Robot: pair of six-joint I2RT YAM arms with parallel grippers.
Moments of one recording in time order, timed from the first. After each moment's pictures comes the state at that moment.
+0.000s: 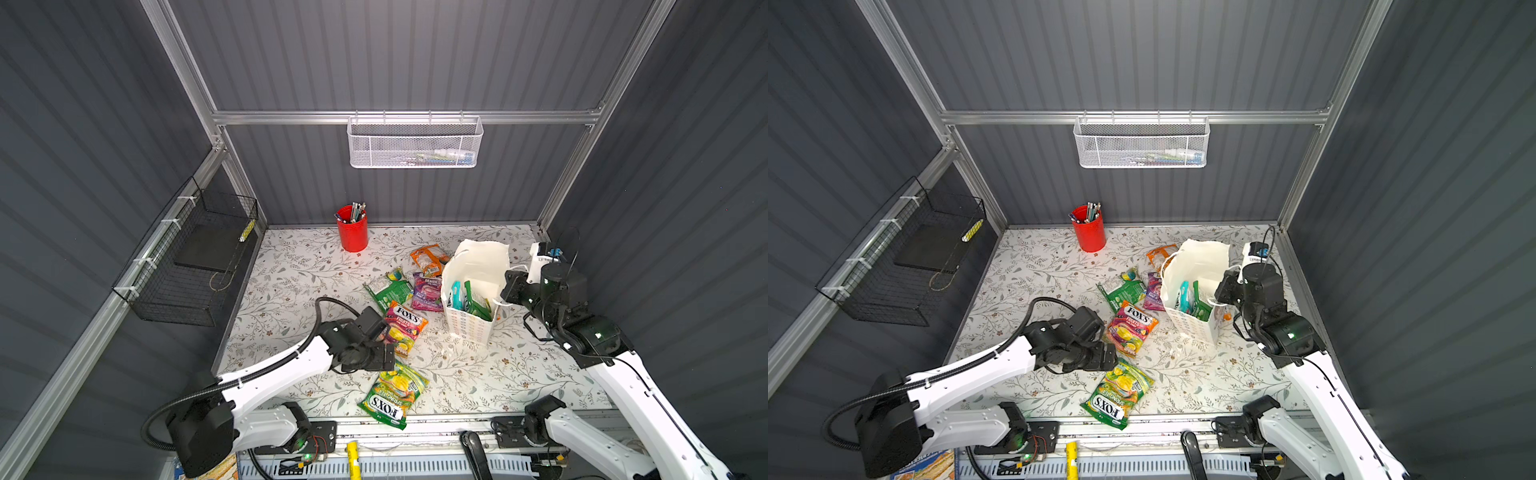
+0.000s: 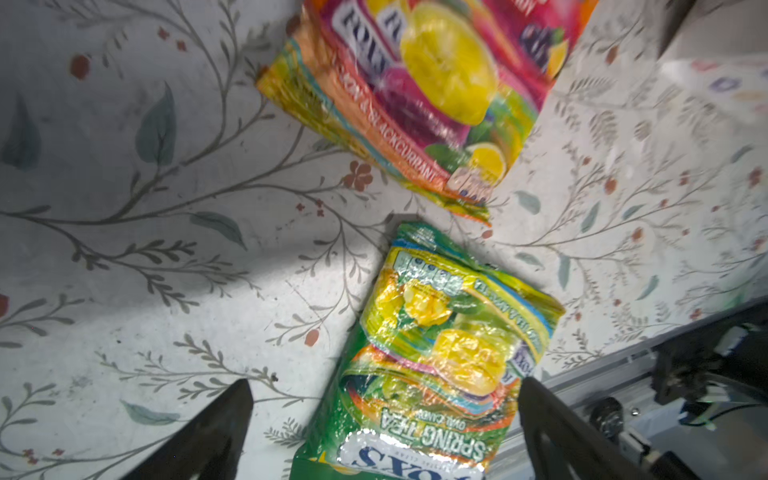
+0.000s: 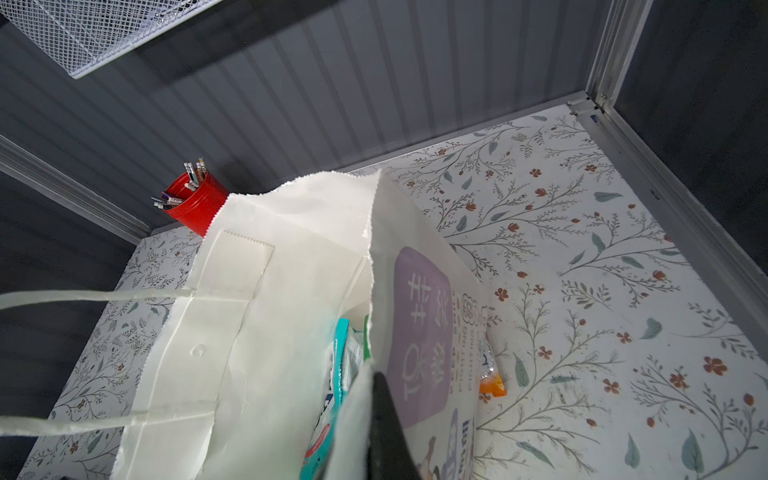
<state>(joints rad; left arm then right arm) -0.94 1.28 0.81 -0.80 0.09 -0.78 0.38 0.85 1.02 -0.61 0.20 0.47</state>
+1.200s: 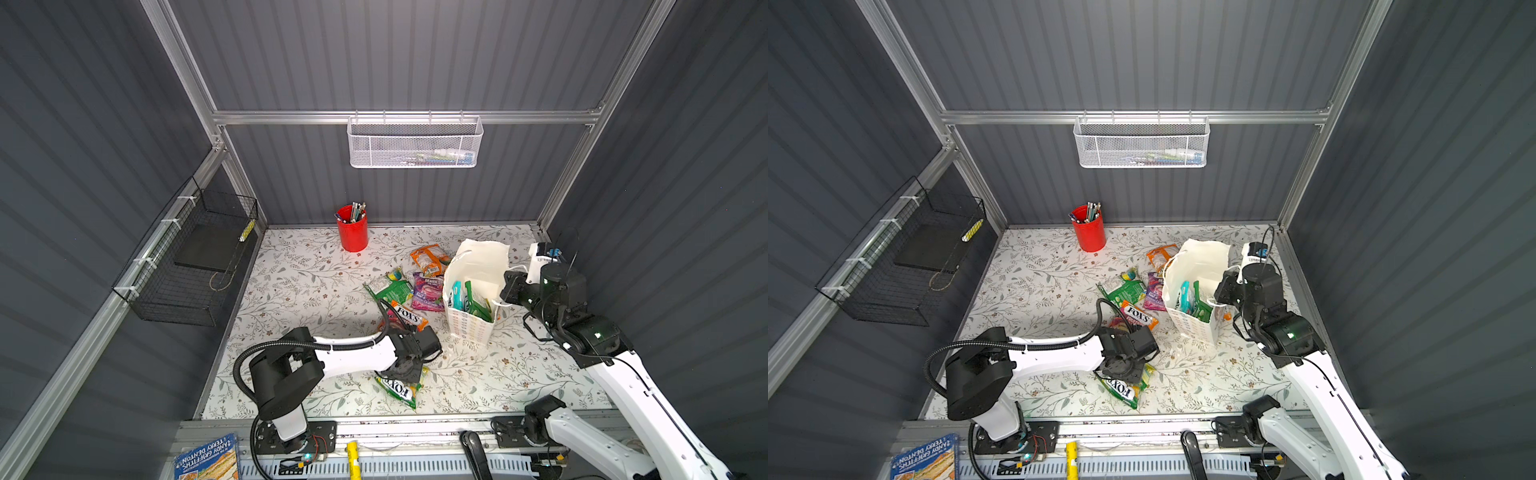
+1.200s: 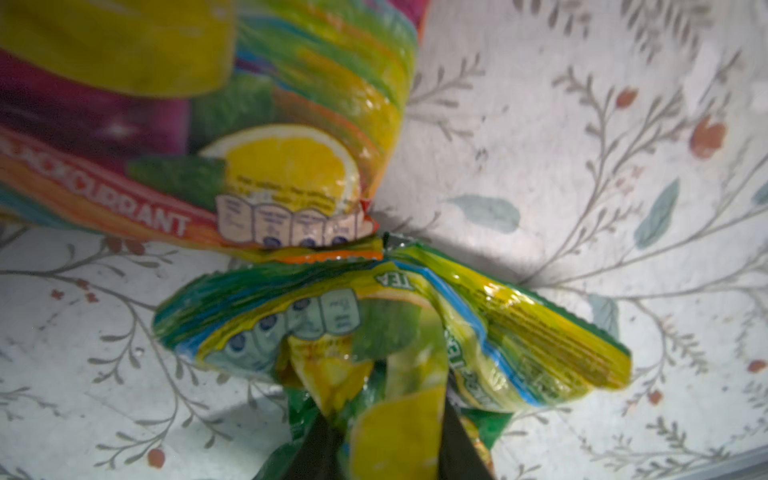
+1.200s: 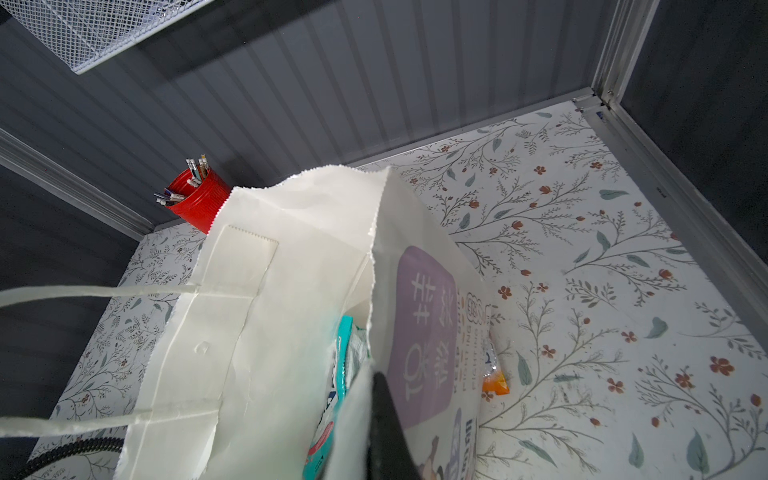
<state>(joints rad) -1.15 1.70 1.03 -0.71 -0.10 -0.83 0.38 0.85 1.01 -0.61 0.19 0.47</state>
